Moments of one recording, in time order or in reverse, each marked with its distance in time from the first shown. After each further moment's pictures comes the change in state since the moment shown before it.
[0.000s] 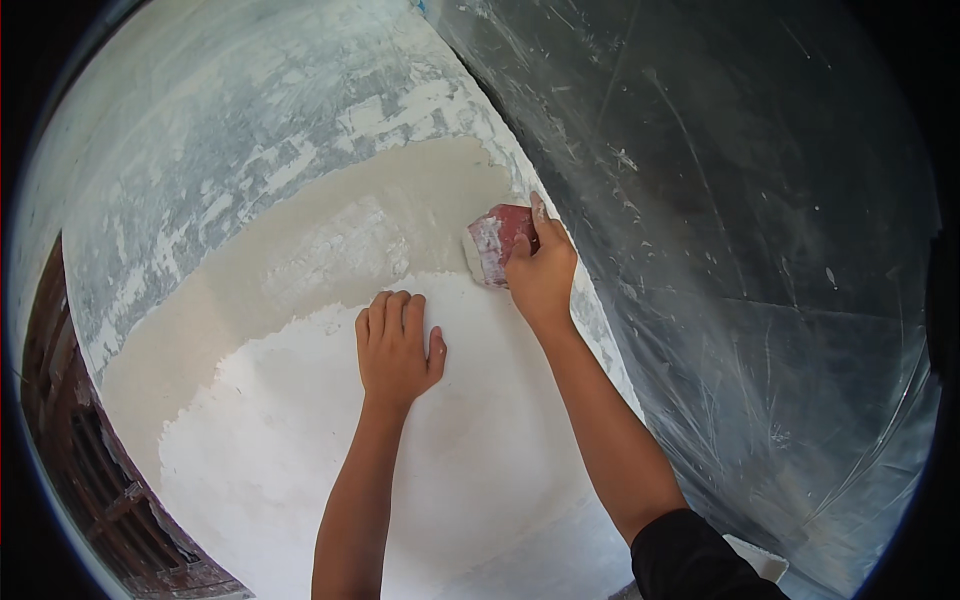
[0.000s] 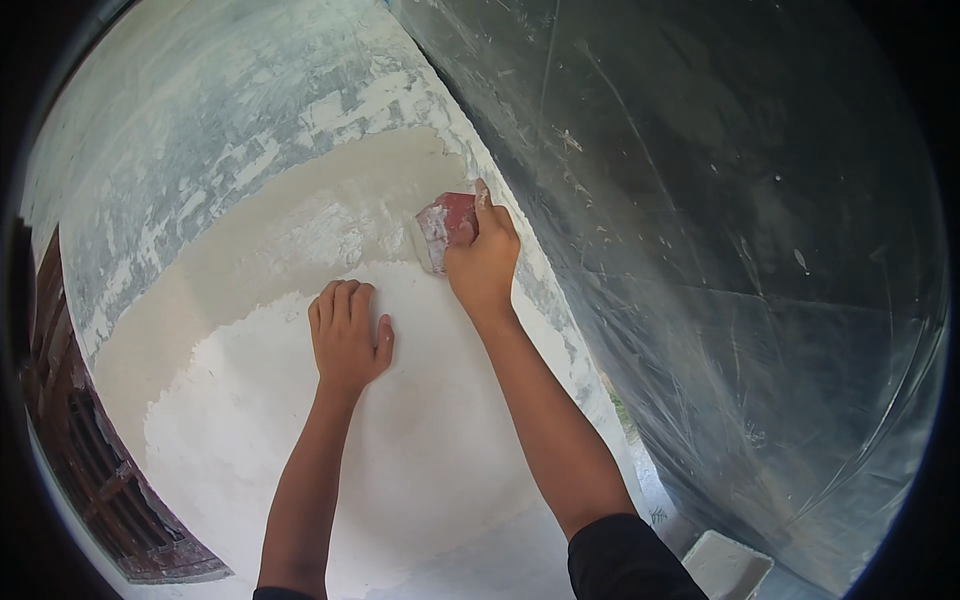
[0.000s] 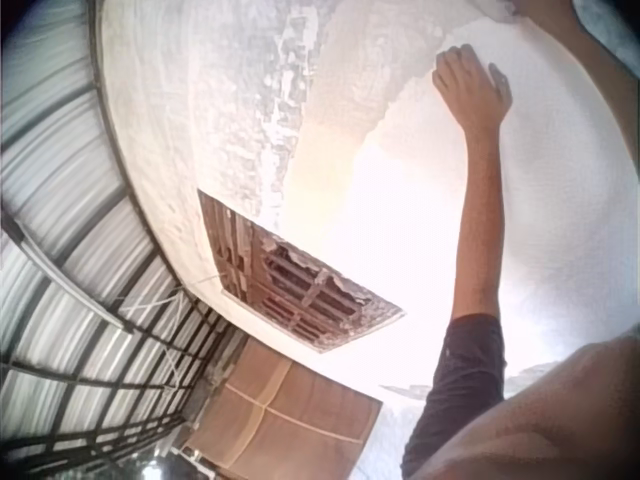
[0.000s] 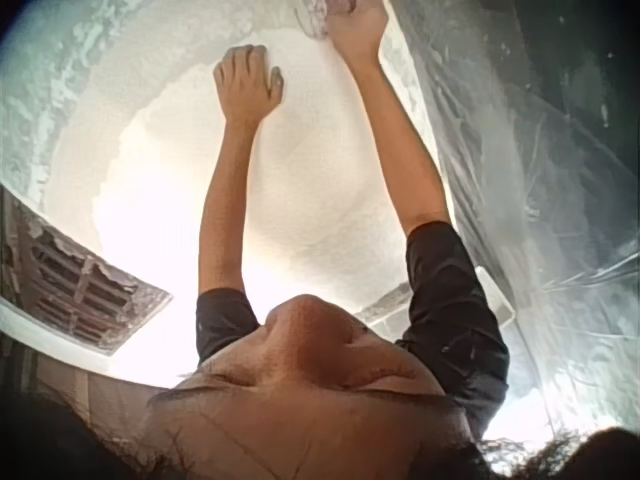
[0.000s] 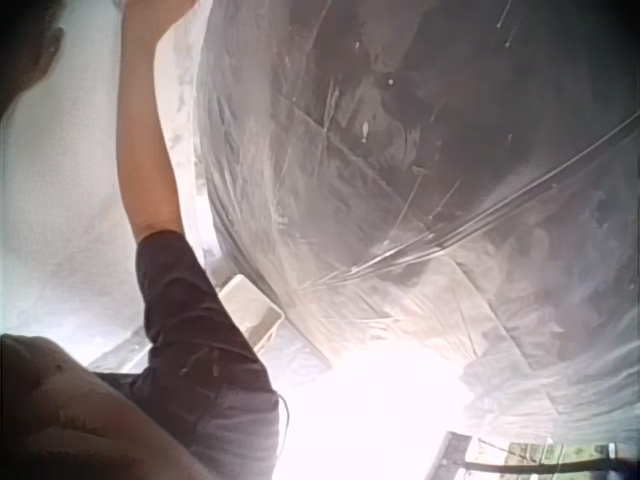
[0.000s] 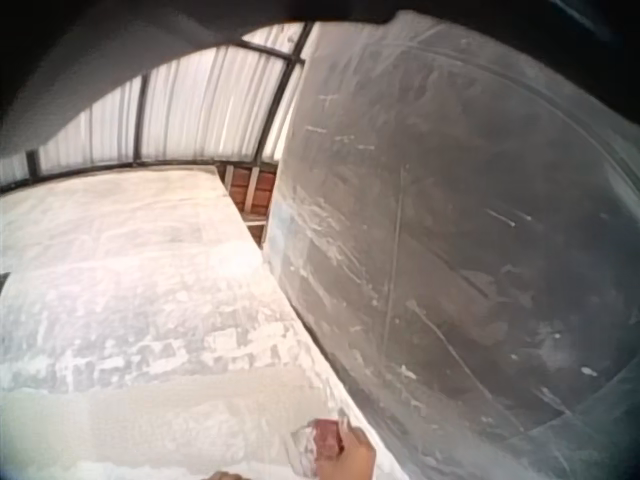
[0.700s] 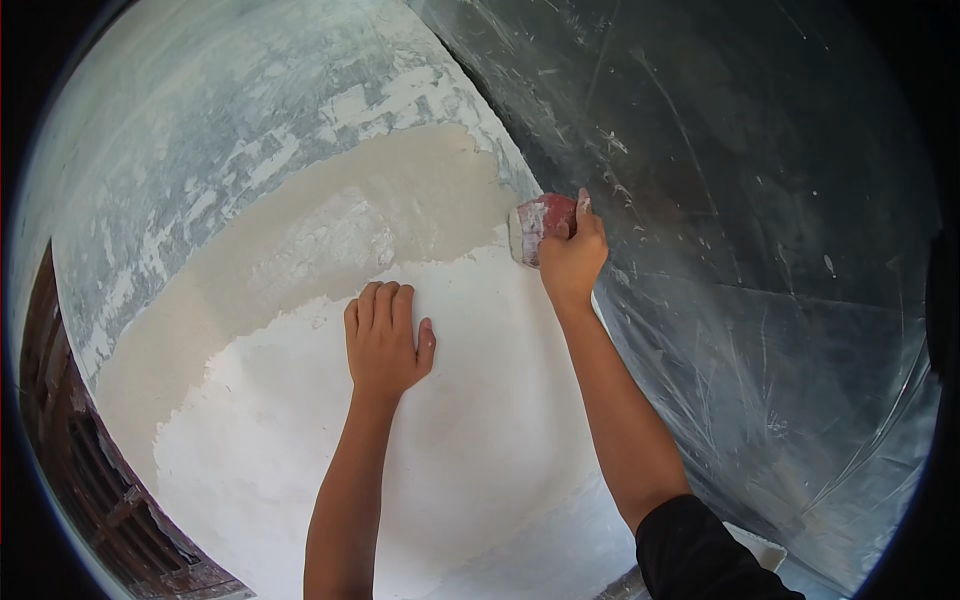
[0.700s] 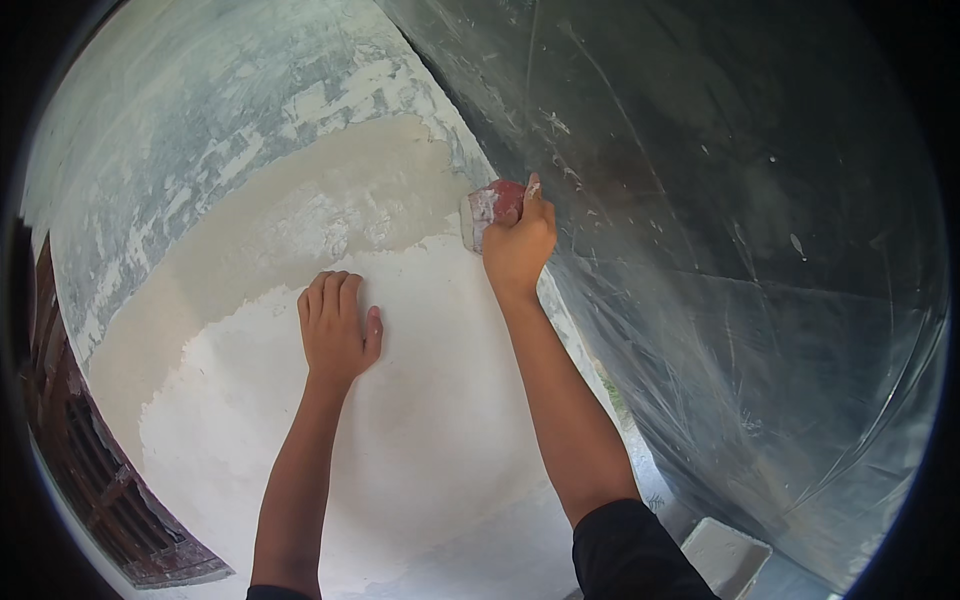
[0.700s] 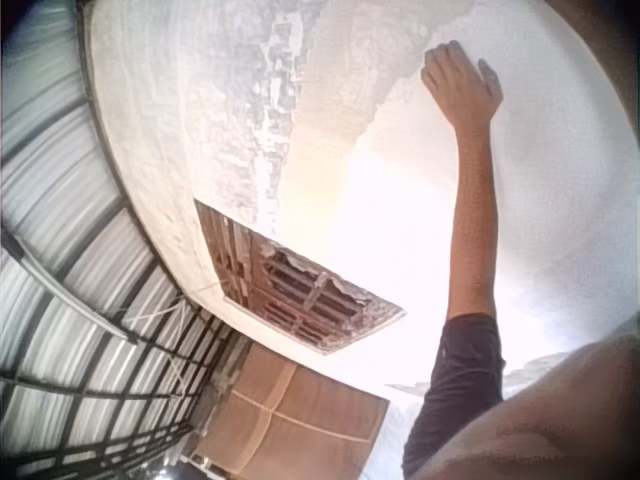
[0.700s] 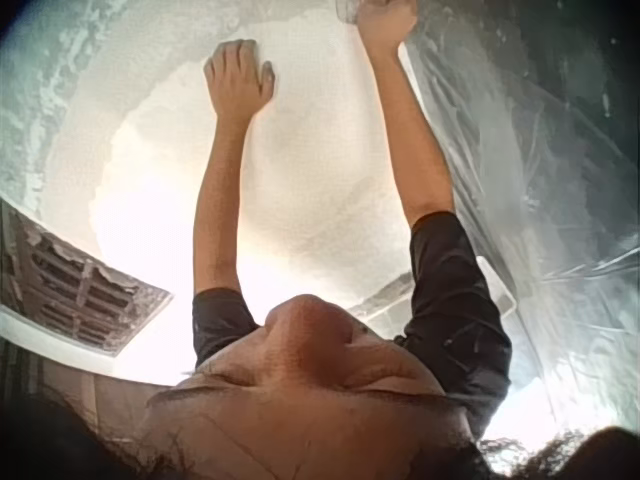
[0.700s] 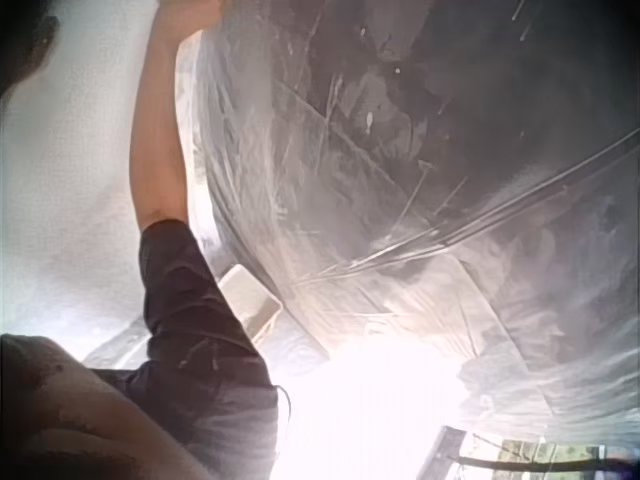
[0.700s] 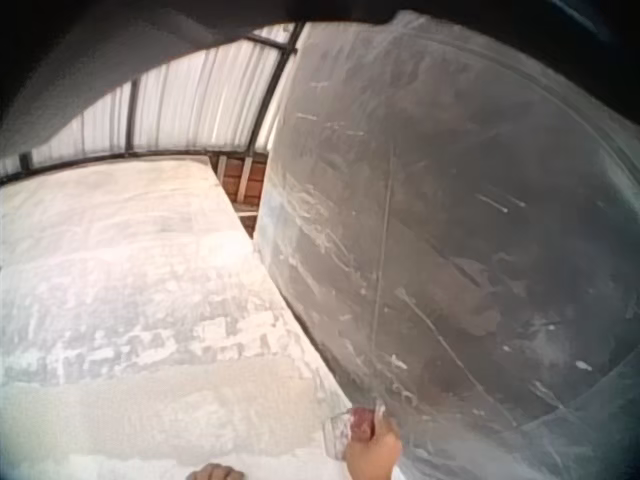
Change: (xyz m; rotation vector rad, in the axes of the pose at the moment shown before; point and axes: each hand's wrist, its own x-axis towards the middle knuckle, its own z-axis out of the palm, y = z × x) left_hand 0.001 0.001 -0.002 -0.008 -0.018 0.023; right_hand 0.010 0.038 -0.016 -0.126 0.175 0.080
